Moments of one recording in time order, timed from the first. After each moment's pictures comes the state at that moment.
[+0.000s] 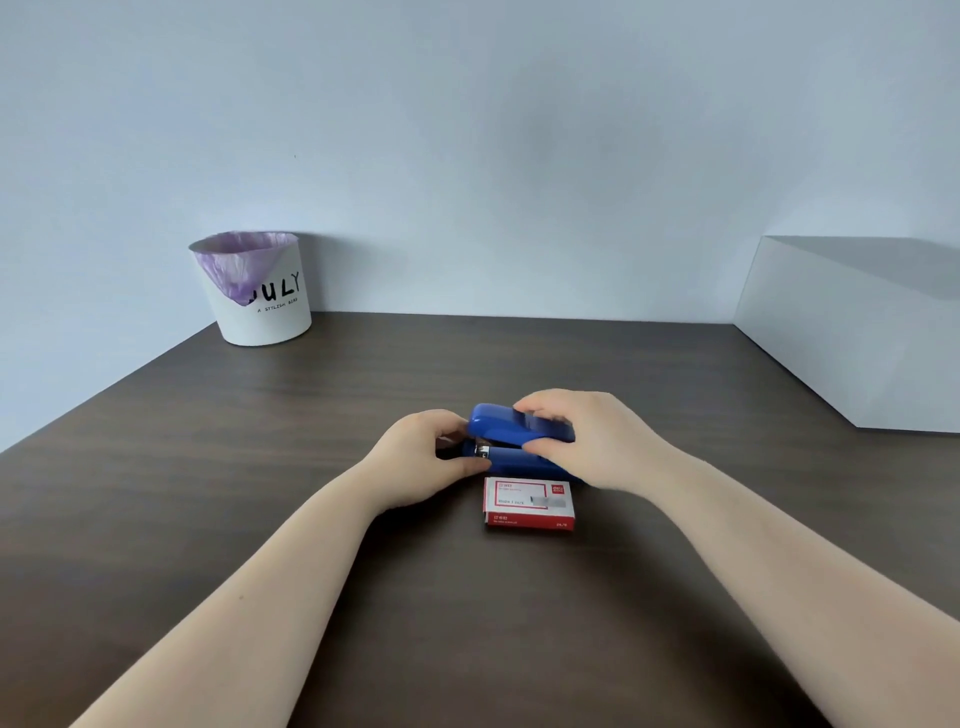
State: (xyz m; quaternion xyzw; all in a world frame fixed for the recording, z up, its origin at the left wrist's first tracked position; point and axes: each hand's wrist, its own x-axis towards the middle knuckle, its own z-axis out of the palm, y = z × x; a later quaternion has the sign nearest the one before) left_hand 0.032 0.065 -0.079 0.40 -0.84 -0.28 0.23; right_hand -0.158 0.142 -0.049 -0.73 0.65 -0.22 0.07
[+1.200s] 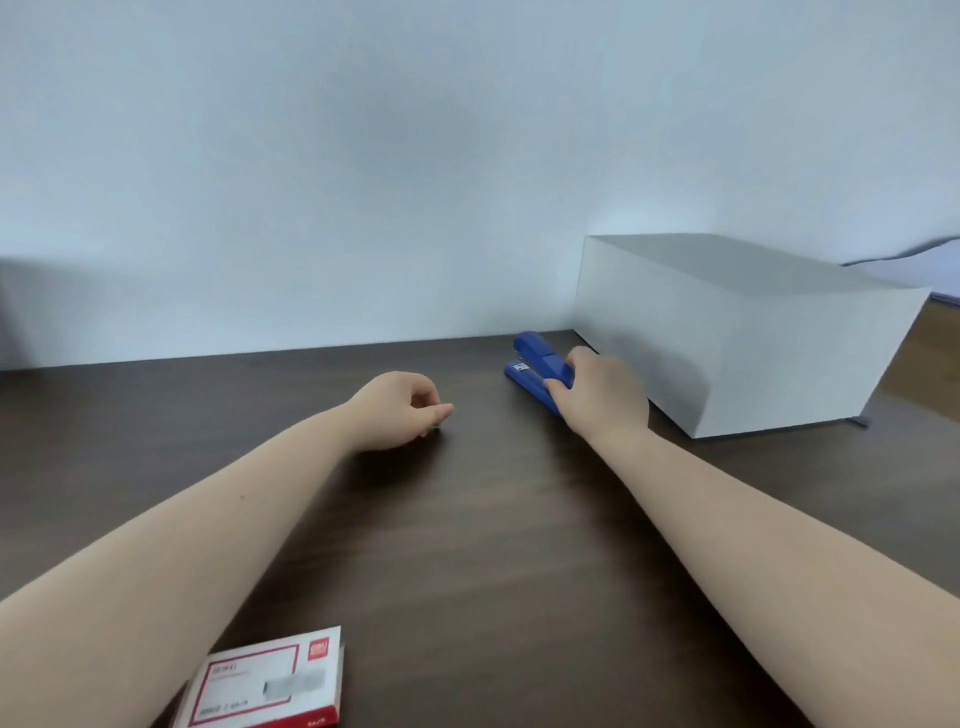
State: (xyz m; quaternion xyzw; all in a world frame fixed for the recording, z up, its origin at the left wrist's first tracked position) left_hand -0.181 -0.034 -0.070 0.33 -0.89 -0.27 0.14; right_hand -0.375 0.091 -0.077 -0.43 0.86 -0.27 -0.11
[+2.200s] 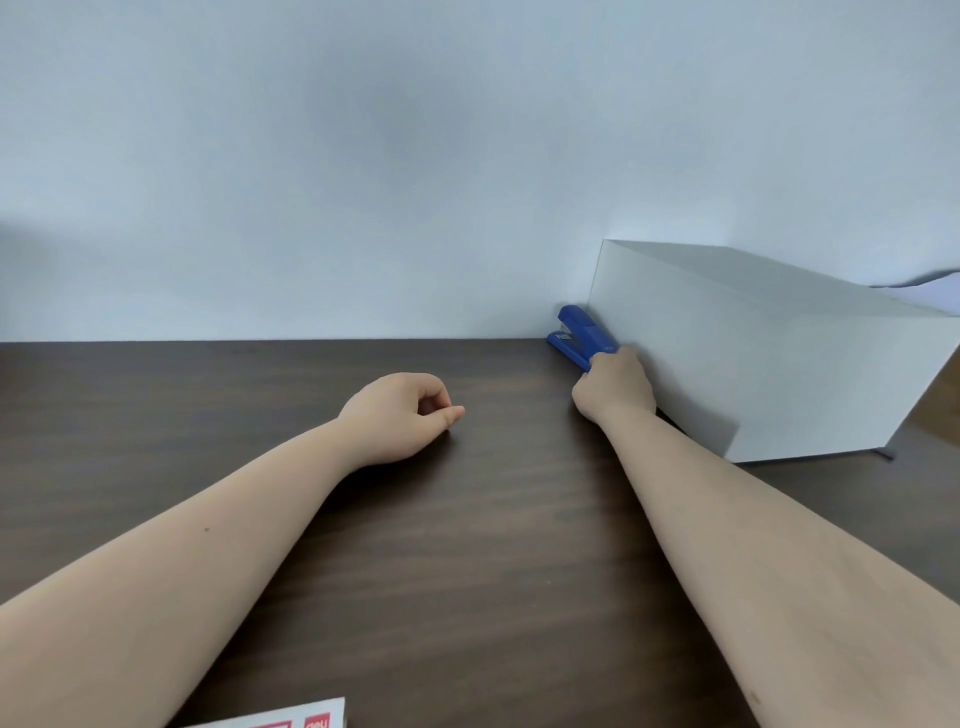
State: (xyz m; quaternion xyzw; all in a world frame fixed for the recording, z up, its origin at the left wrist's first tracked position) left_hand -0.189 -0.049 -0.086 0.31 -0.90 -0.24 0.20; right_hand -0.427 0.034 -0.092 -0.33 0.91 -0.22 -0.07
